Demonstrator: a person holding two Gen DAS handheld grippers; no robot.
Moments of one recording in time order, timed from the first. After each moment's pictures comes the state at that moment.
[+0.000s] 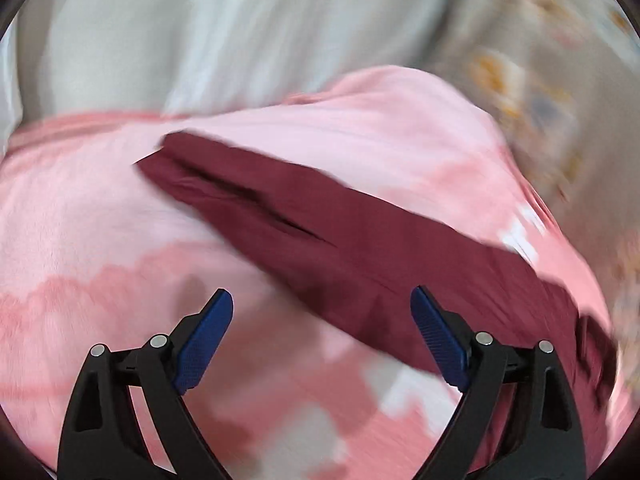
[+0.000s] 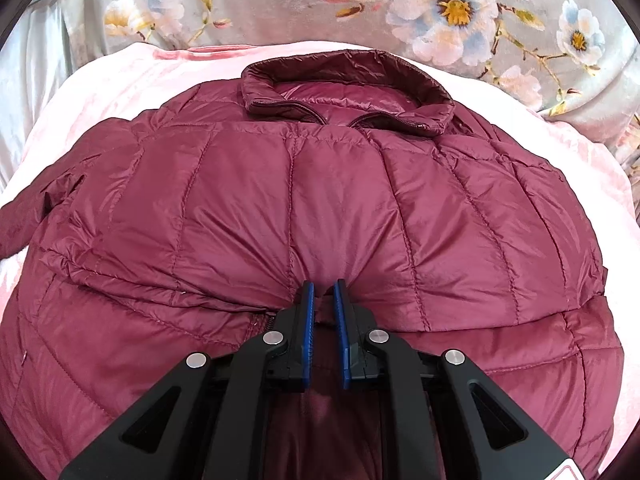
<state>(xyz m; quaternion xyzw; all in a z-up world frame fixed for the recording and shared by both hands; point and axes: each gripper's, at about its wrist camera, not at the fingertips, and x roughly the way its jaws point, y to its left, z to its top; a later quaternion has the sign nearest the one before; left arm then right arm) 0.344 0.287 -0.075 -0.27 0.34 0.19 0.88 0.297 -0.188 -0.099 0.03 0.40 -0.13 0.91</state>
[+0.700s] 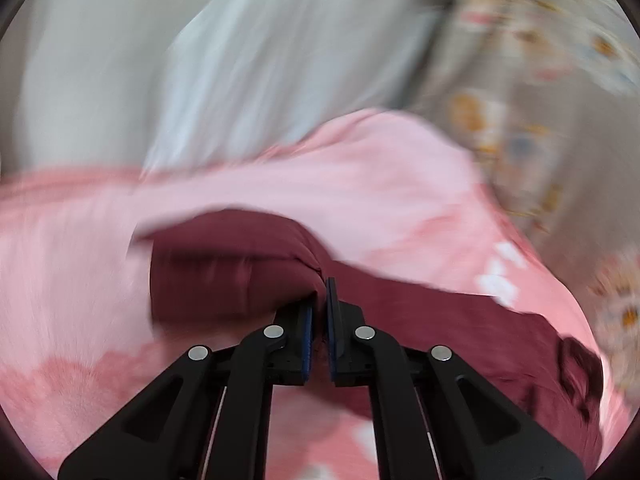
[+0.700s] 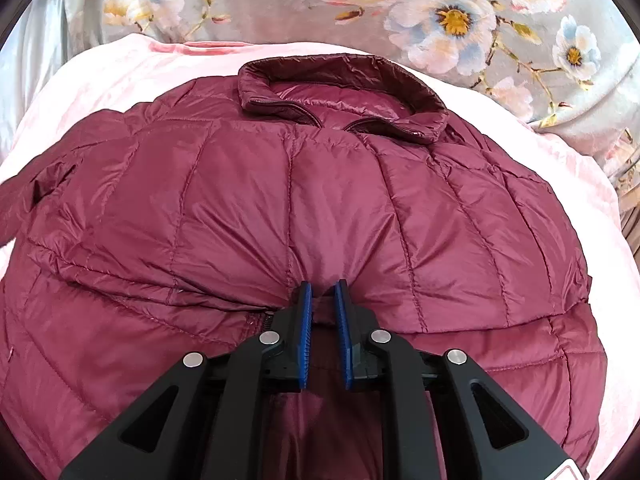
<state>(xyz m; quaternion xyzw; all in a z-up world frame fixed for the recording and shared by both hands) 0.351 0.269 -0.019 -0.21 0.27 0.13 0.93 0.297 -0.181 -0.098 0.01 0.40 -0.15 0.91</state>
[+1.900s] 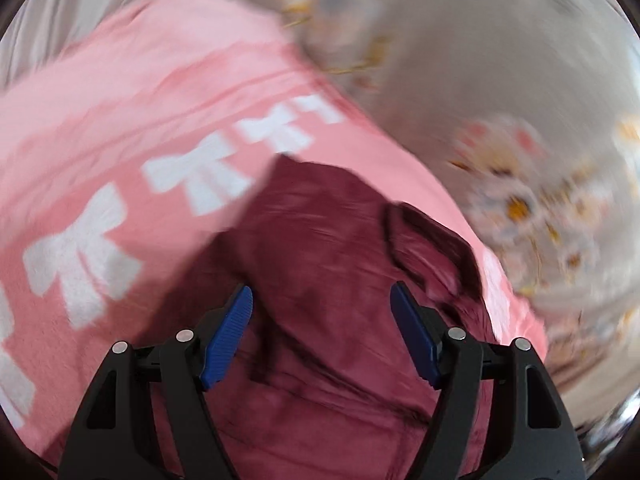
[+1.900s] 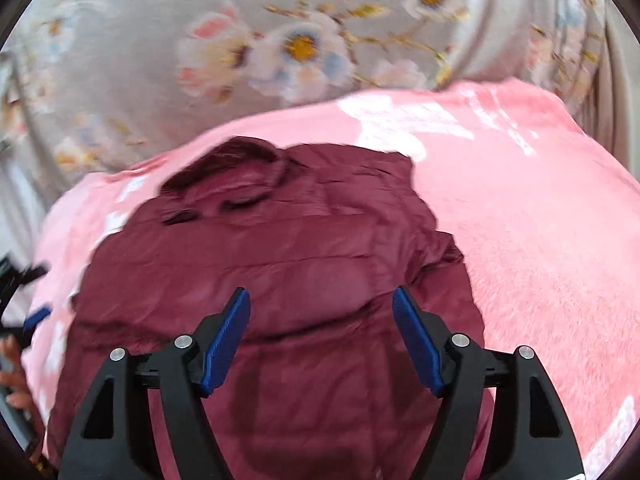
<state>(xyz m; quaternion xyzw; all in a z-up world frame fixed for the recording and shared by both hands) 0.388 0.062 -0.042 -0.28 0.40 -0.11 0.86 0.205 -0.314 -0.064 0.20 0.31 -0.20 0.91</state>
